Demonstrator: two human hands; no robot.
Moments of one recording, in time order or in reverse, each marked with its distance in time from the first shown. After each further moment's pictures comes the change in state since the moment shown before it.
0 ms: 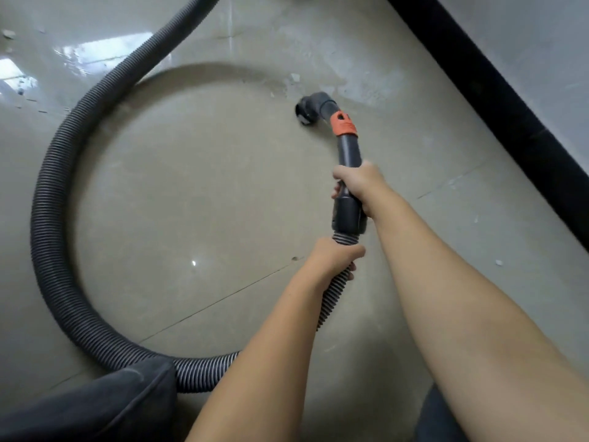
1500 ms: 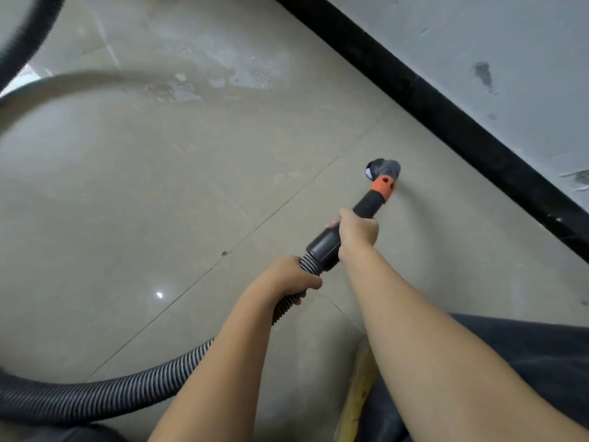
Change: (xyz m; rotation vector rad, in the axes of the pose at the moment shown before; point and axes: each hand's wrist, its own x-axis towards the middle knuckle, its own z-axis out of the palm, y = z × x) left_hand -0.019 -0.032 0.051 0.730 -0.301 -0.029; right_hand -0.076 0.110 -0.100 0.558 0.685 0.342
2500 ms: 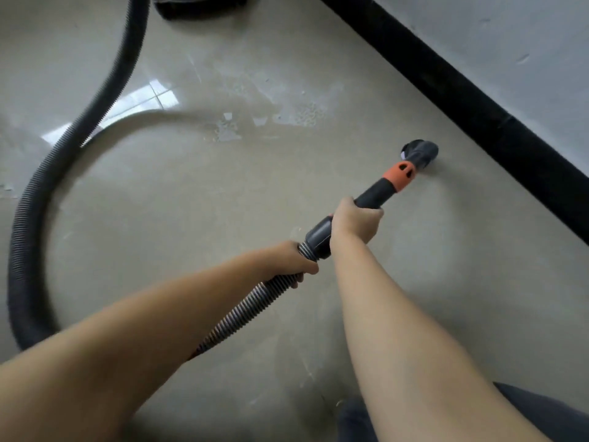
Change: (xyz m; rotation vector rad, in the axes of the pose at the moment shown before) left_hand 0.086 0.104 -0.082 -0.044 0.186 -0.199; right_hand 0.094 -0.093 0.106 -0.086 -0.167 -0.035
